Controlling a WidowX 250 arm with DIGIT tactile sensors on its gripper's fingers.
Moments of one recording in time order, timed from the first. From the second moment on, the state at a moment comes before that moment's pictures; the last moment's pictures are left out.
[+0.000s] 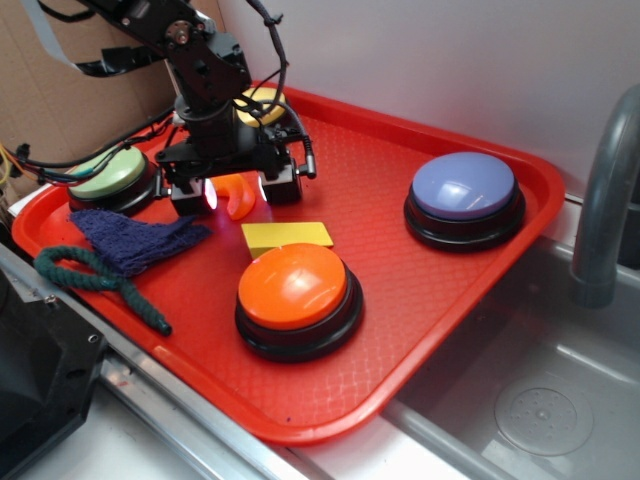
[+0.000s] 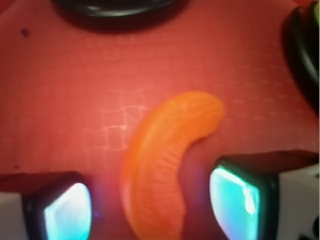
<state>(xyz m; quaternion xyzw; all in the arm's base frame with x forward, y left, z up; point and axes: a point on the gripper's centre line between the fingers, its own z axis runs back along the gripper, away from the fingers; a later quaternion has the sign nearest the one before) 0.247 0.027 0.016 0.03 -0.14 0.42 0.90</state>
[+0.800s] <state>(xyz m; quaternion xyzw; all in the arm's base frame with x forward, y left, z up) 0.259 0.036 0.013 -0.03 -0.10 0.43 0.90</state>
